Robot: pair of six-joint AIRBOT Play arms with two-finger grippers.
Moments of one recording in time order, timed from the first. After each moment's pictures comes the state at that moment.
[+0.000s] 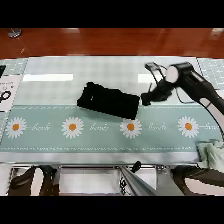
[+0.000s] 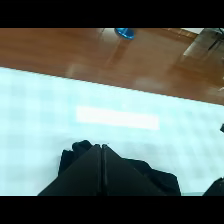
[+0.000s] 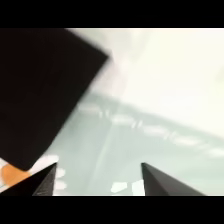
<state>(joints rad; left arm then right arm) 0.44 -0.47 0.97 0.71 -1.10 -1.24 0.28 -1.42 1.17 -1.39 1.20 1.57</state>
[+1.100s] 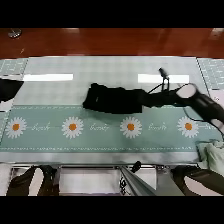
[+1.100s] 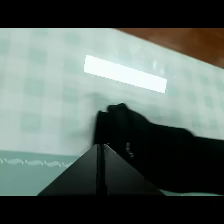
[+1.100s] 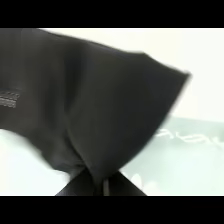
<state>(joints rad) 0.43 -0.58 0.83 0.78 -1.10 -1.26 0.19 -1.17 0.86 -0.83 0.83 1.47</state>
